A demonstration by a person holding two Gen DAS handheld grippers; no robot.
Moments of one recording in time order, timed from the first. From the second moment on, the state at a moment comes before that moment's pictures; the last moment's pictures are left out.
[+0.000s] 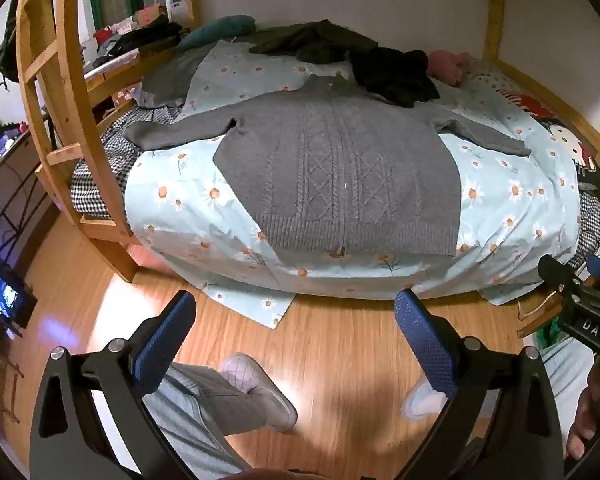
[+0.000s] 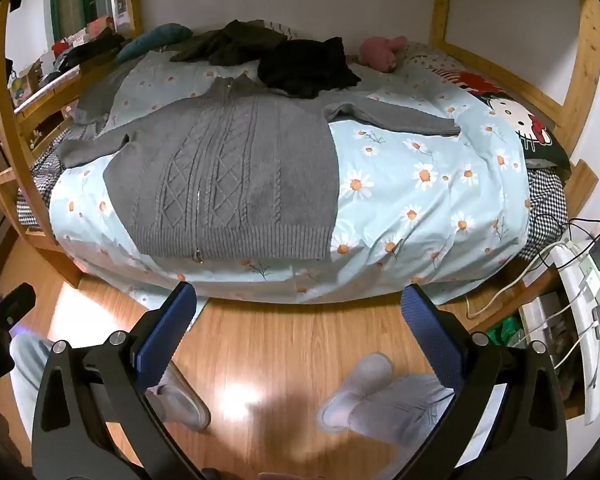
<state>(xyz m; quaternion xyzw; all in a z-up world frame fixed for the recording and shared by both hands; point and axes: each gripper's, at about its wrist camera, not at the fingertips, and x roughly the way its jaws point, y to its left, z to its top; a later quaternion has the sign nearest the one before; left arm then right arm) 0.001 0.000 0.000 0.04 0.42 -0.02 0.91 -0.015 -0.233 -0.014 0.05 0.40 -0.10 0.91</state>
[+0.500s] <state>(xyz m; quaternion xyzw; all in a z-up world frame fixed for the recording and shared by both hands) 0.001 -0.003 -0.006 0.05 0.42 -0.02 0.91 -0.016 -0.226 -0.009 0.03 0.40 -0.06 0.92</state>
